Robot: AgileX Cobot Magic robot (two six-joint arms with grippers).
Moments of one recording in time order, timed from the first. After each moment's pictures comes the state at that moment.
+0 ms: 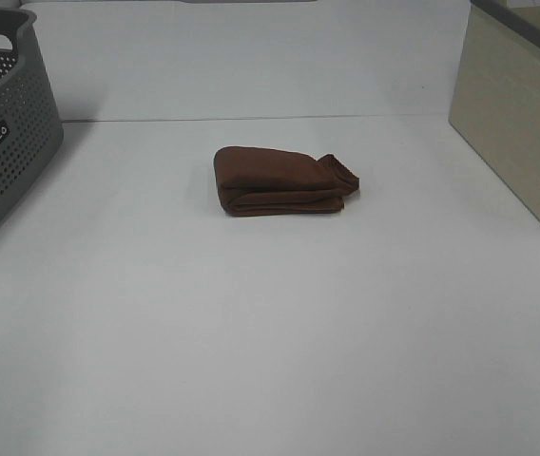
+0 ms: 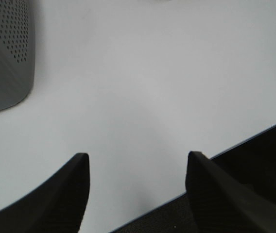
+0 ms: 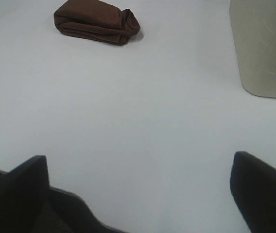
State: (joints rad) left arm -0.22 0.22 -0.50 -0.15 1.06 0.20; right arm 0.20 0.04 -0.50 0.06 1.05 -0.12
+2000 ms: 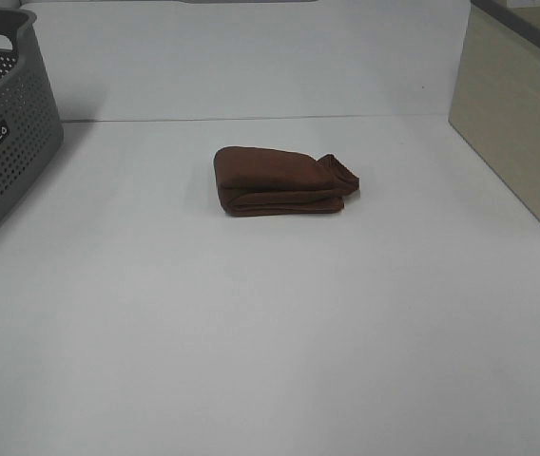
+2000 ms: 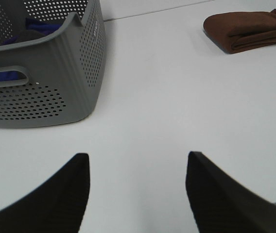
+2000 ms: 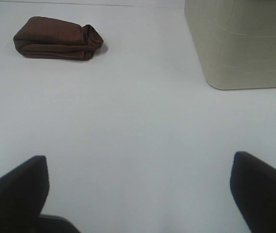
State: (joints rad) left arm 0.02 0.00 -0.50 -0.15 1.06 0.20; right arm 0.00 0.00 -0.50 0.09 1.05 -0.12
